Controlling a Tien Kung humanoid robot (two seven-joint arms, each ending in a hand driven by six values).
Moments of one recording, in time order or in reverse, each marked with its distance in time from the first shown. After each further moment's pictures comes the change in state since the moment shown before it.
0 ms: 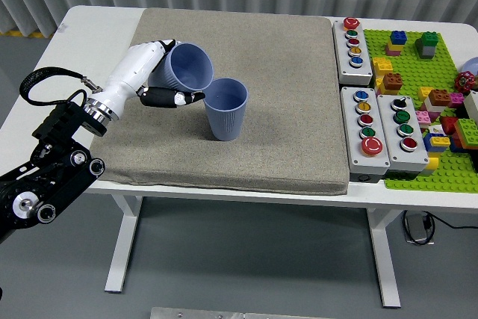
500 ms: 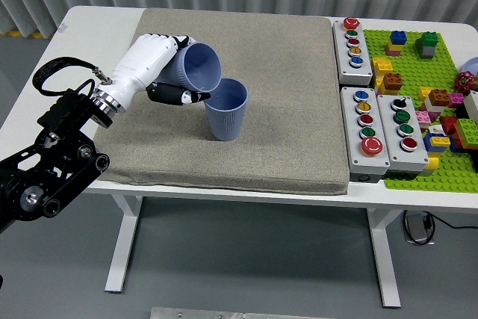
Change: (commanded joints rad) left arm -0.058 0.006 0.053 0.003 0.139 0.021 0.018; right arm 0.003 -0.001 -0.004 0.000 0.008 -0.002 0.000
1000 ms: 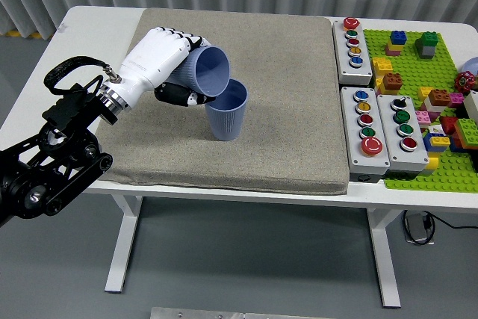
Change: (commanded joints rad) left arm -0.041 0.023 0.061 -0.011 0.141 0.042 0.009; right arm -0.001 0.000 -0.001 0.000 0.004 -0.001 0.001
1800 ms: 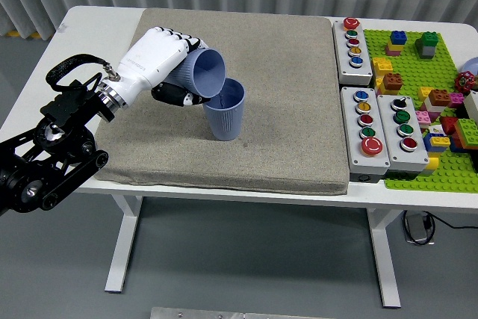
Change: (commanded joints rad) left arm -0.036 0.025 0.058 0.041 -0.012 0.011 0.007; right arm -0.004 0.000 0.004 0.000 -0.005 0.002 0.000
